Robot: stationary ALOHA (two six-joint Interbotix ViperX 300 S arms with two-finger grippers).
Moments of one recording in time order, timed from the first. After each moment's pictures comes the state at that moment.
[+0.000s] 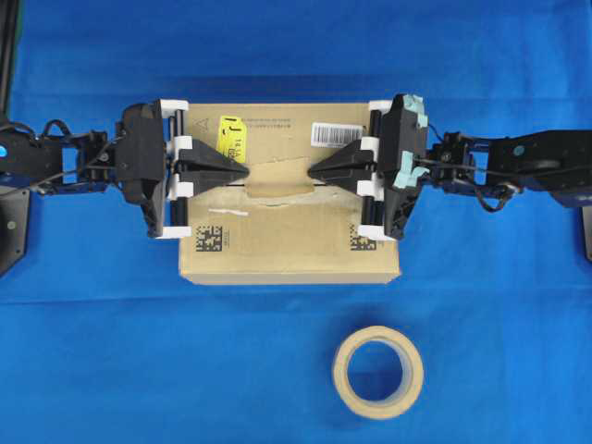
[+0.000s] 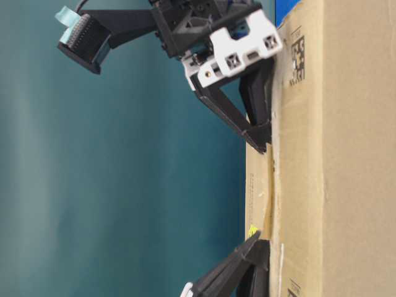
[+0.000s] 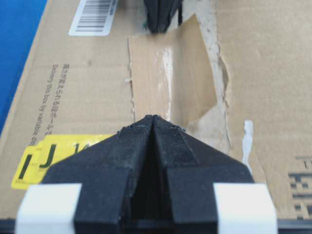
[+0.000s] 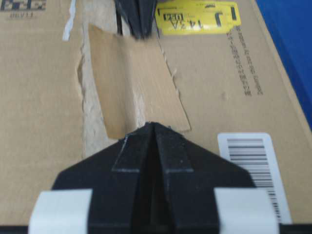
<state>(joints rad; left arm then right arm) 0.11 -0.17 1.04 -0.04 -0.41 0.22 -0.08 -0.01 0.79 0.18 -0.34 -0.05</state>
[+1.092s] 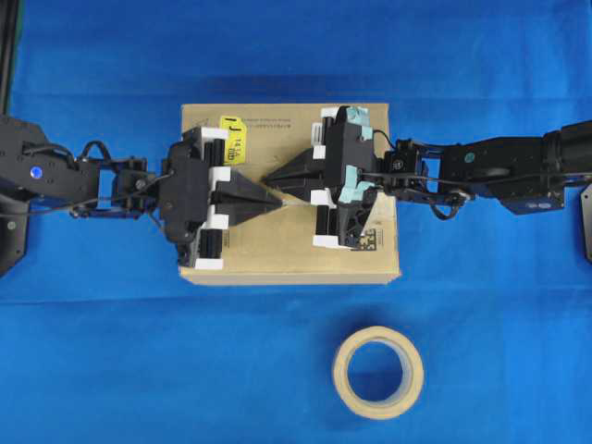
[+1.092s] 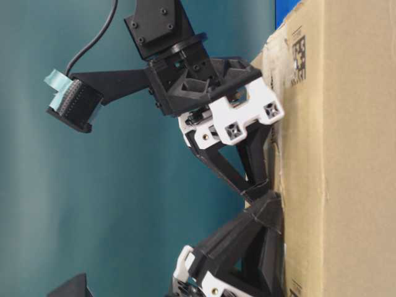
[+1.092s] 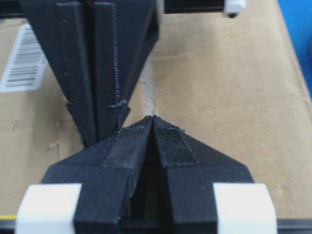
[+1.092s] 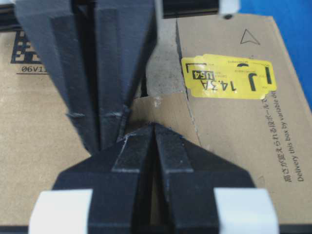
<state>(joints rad) -0.01 -0.06 0.89 -0.04 -0.38 0.21 -0.04 0.13 0.61 0.18 -0.35 -0.07</state>
